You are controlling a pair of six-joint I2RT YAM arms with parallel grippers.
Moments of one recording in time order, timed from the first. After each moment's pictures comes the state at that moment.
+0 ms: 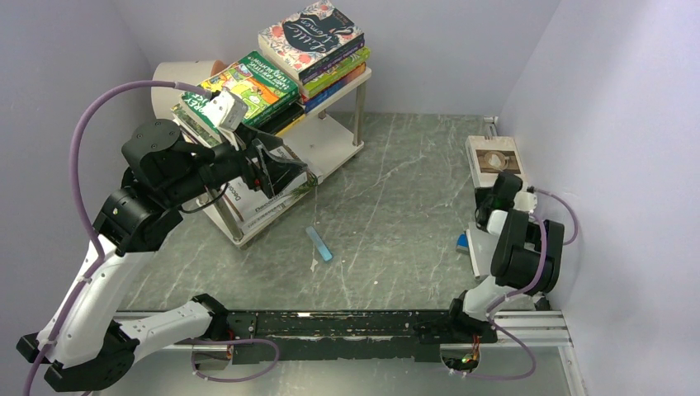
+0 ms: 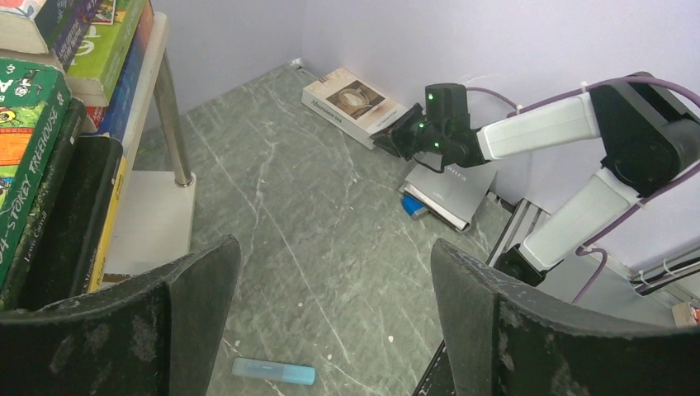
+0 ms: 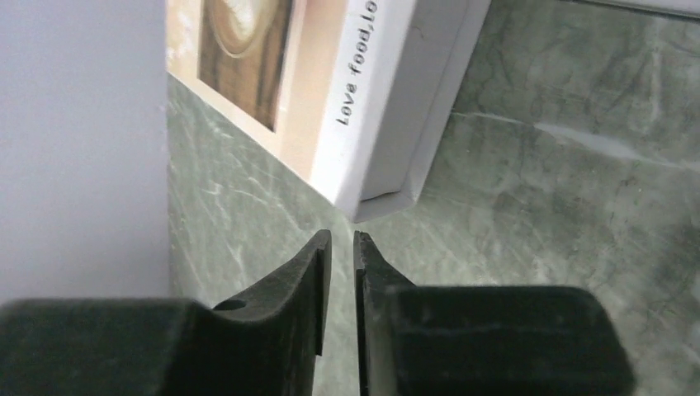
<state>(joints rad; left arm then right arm) -0.62 1.01 1.54 -0.57 0.33 -0.20 -0.35 1.63 0.63 0.41 0.09 1.11</state>
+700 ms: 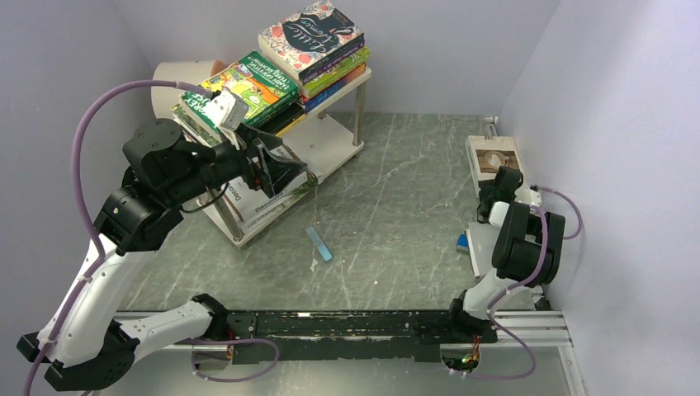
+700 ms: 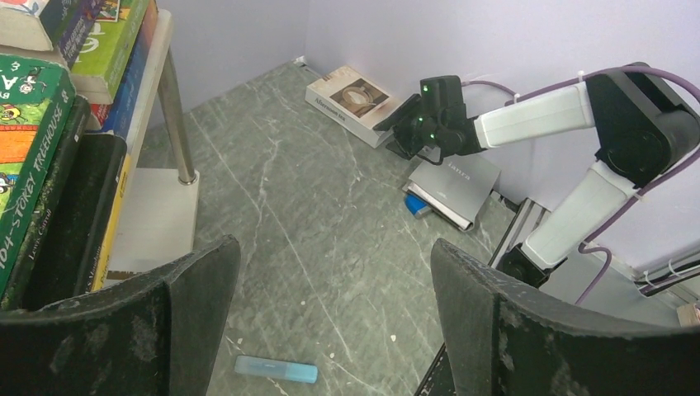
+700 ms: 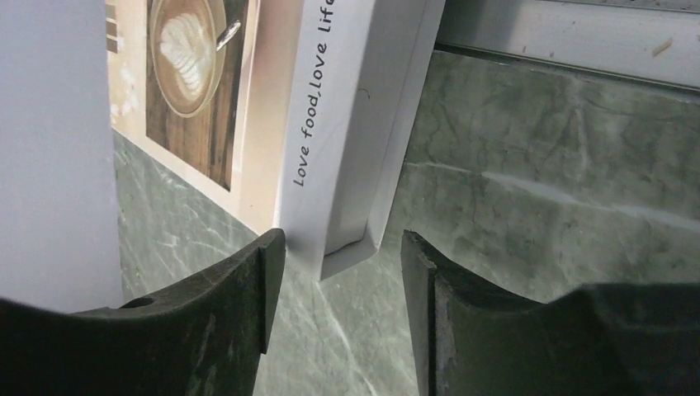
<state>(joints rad) -0.62 1.01 1.55 -0.58 0.32 -0.20 -0.35 1.66 0.72 0.27 0.21 1.09</state>
